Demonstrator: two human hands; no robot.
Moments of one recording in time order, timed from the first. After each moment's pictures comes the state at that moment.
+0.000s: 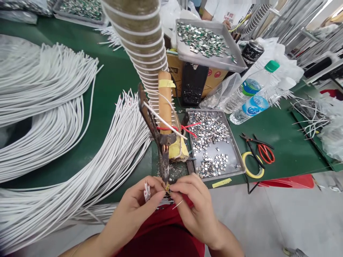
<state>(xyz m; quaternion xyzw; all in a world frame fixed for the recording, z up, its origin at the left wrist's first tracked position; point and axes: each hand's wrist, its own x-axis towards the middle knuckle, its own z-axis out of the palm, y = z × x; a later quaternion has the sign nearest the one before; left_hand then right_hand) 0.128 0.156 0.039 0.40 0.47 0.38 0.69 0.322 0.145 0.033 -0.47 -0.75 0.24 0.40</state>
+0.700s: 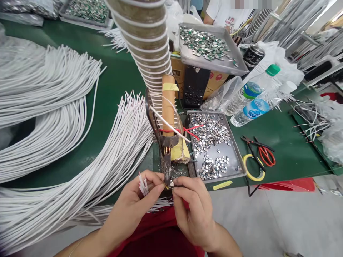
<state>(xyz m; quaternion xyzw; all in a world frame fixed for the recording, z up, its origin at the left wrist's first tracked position) 0.129 0.167 0.041 0.36 0.48 0.42 0.68 0.312 0.142 0.023 -0.48 -0.76 0.09 0.43</state>
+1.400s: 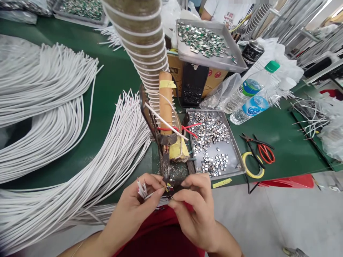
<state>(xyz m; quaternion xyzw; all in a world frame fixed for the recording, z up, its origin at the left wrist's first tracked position) 0.129 0.157 0.035 0.41 0.47 0.43 0.64 0.316 0.137 0.031 -0.49 -0.74 0.14 0.45</state>
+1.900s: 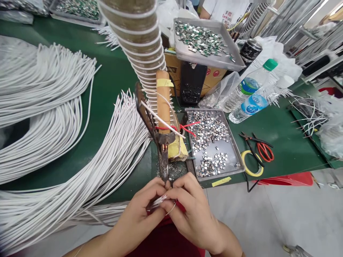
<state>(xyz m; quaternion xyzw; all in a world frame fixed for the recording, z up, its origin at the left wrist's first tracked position) 0.130 0.149 0.029 0.57 0.44 0.35 0.60 0.316 0.141 0.038 -0.48 -0.77 0.27 0.33</state>
